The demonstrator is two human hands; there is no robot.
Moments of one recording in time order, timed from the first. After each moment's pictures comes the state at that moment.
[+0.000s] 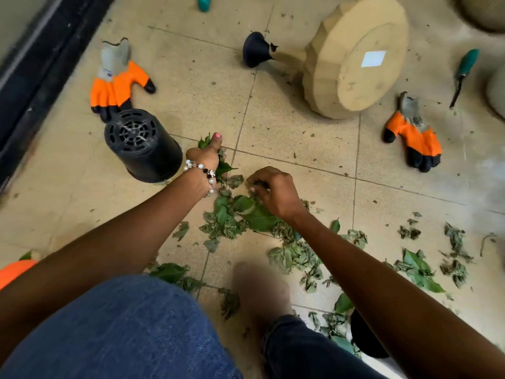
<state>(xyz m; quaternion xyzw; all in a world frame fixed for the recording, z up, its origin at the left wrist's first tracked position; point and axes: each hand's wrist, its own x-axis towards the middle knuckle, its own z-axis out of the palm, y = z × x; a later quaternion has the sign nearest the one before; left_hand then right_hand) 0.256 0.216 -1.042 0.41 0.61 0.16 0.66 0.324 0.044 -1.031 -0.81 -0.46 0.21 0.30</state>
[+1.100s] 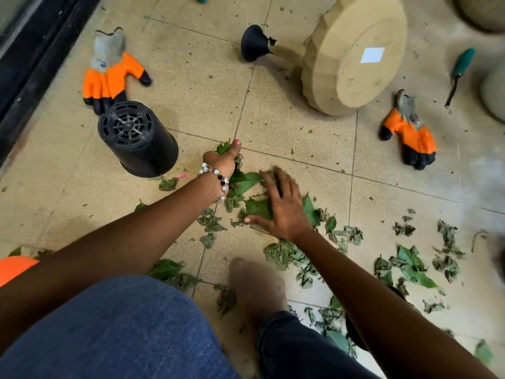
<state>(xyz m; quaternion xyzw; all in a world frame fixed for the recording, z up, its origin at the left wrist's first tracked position) 0.265 0.177 -1.037 0.42 0.56 0.12 0.71 0.312 -0.003 -1.067 -0.85 -0.48 0.17 0.11</state>
